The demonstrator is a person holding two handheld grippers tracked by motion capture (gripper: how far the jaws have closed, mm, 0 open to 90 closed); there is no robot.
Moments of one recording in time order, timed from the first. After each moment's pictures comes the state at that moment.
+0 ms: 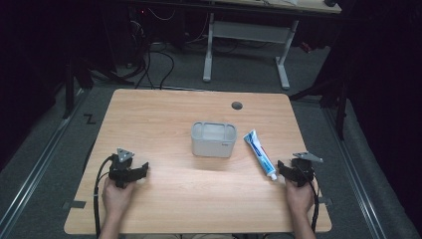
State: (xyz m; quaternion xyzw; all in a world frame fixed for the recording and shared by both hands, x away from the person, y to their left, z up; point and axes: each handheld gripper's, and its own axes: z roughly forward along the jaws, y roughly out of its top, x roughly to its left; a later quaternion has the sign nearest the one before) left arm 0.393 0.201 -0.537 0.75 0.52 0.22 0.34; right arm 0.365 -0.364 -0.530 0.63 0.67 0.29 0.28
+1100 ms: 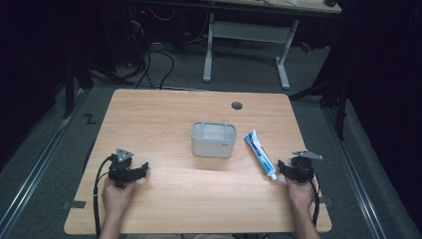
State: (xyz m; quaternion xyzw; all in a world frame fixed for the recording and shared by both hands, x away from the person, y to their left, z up) left arm 0.393 0.203 -0.537 0.75 0.52 0.22 0.34; right arm 0.370 -0.365 -0.526 0.63 0.68 0.27 0.26
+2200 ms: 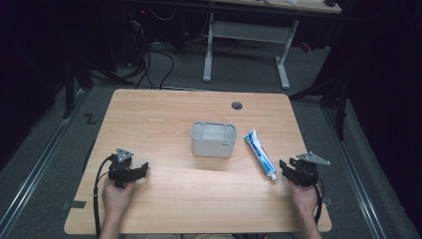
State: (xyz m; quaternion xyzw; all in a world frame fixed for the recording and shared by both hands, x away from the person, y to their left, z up) left arm 0.393 0.203 -0.537 0.75 0.52 0.22 0.34; right arm 0.342 -0.357 -0.498 0.59 0.68 0.33 0.28
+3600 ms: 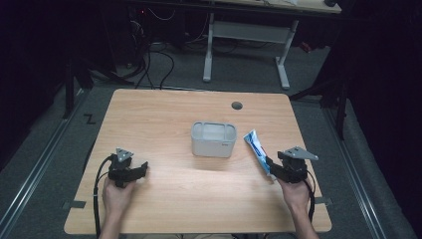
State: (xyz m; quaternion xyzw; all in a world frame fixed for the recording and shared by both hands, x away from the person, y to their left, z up) left arm 0.394 0.203 -0.537 0.75 0.52 0.22 0.34; right arm 0.343 -0.311 -0.465 0.52 0.73 0.35 0.28
